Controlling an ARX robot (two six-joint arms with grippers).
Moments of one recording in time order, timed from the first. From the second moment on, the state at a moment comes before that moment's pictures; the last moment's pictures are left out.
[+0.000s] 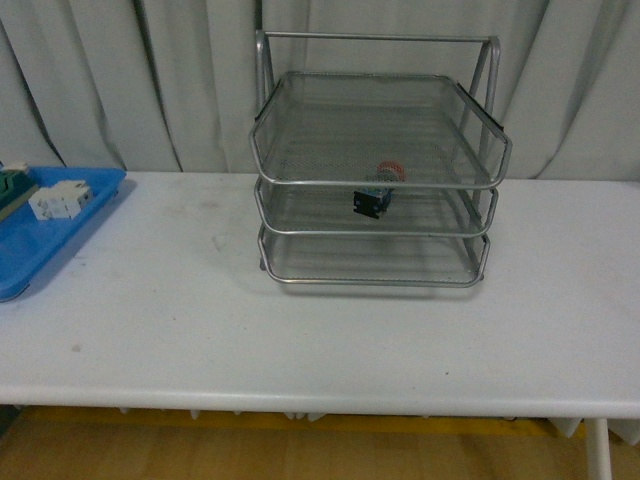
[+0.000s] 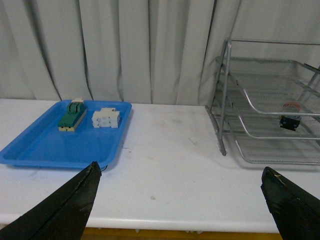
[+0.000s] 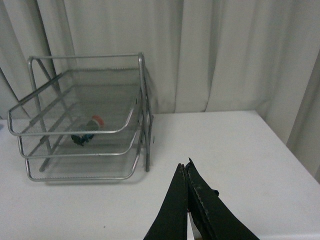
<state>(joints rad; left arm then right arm) 0.00 0.01 0.01 0.00 0.00 -0.01 0.00 0.37 0.17 0.19 0.00 0.01</state>
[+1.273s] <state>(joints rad) 0.00 0.01 0.01 0.00 0.00 -0.01 0.00 0.00 0.01 0.00 0.00 0.01</state>
